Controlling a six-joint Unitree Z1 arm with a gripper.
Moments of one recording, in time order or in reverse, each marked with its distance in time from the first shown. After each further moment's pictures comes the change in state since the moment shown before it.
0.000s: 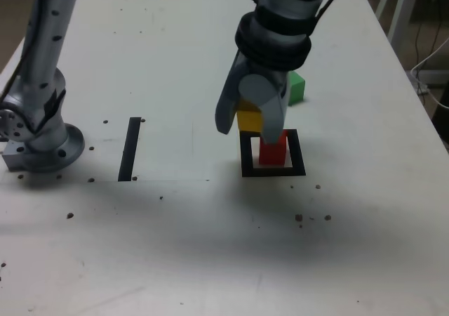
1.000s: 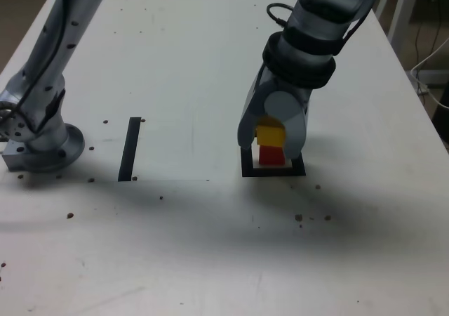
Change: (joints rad) arm 0.029 0.121 -0.103 0.012 -0.036 0.014
